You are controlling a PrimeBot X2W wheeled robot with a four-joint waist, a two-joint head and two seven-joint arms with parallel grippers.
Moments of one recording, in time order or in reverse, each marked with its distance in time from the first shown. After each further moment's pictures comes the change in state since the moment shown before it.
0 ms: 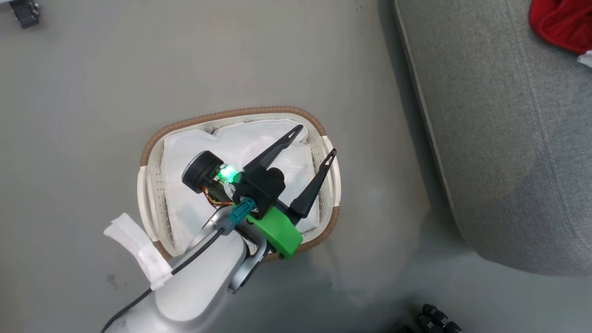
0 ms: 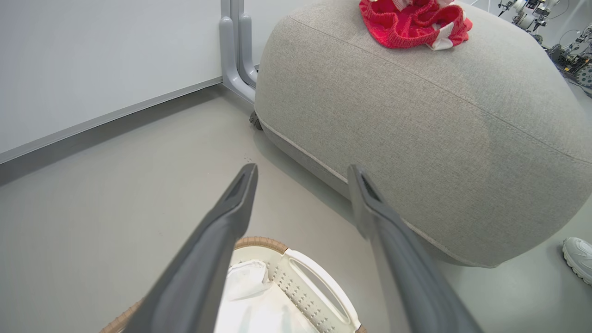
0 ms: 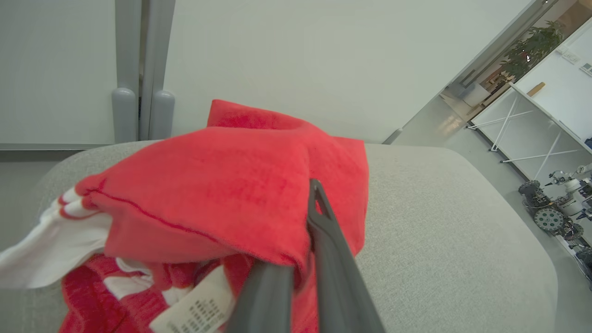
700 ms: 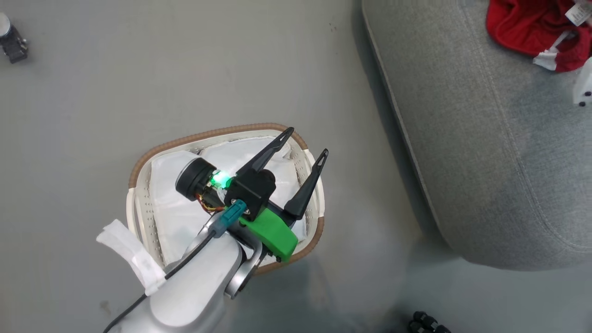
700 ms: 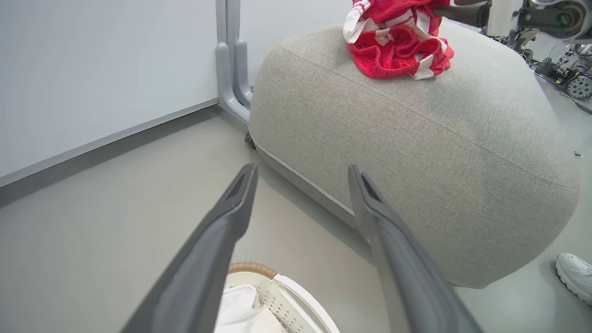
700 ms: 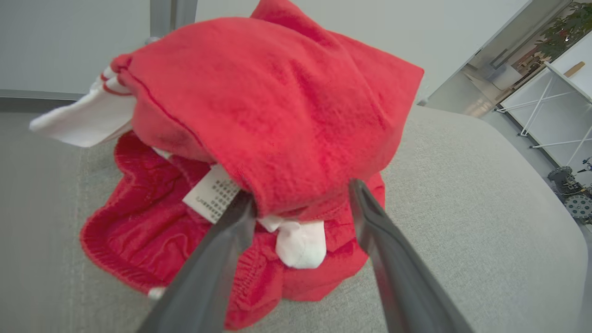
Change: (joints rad) left arm 0.024 0.017 0.007 -0.031 -0.040 0.035 0.008; right arm 0.119 0.122 -0.024 0.178 -0.074 0.000 -0.186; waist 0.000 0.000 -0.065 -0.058
